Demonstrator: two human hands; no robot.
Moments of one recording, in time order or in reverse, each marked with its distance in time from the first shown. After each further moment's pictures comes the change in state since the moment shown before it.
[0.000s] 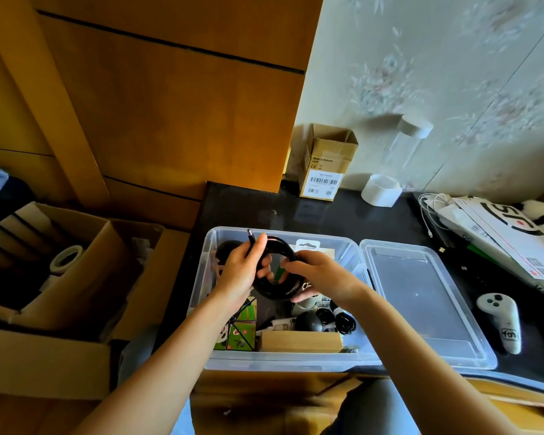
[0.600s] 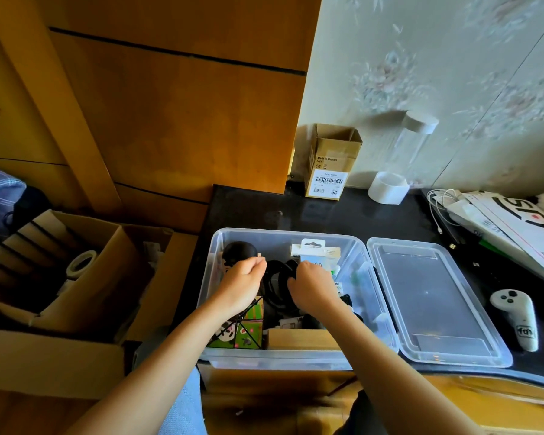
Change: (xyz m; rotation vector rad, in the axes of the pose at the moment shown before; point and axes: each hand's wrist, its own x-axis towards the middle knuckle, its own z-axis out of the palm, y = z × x) left_hand -0.012 0.001 -0.020 0.796 -0.057 -0.038; right_hand 0.018 0.020 0.034 -0.890 0.326 0.076
